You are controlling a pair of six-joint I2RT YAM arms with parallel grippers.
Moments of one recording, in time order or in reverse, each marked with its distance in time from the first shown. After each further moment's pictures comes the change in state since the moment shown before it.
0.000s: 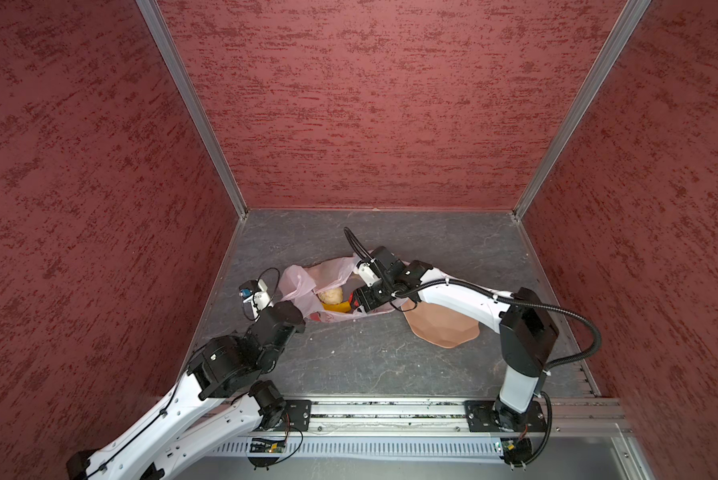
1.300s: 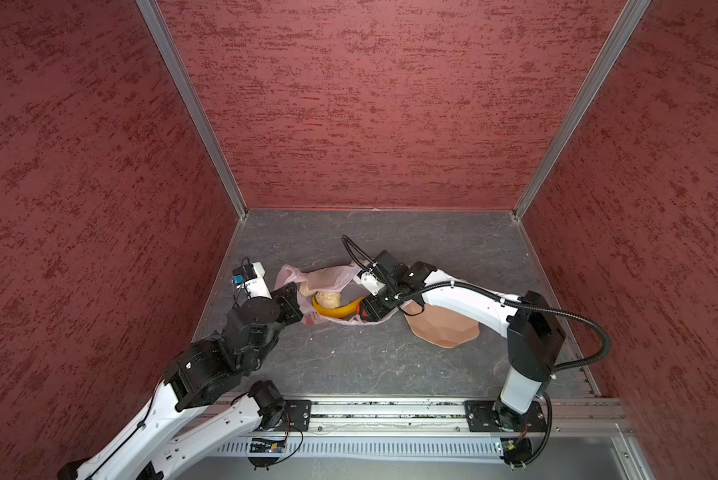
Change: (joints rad) left arm 0.002 -0.009 0.086 0.178 0.061 0.217; right arm 0.006 -0.041 -0.007 -0.140 -0.029 -0.165
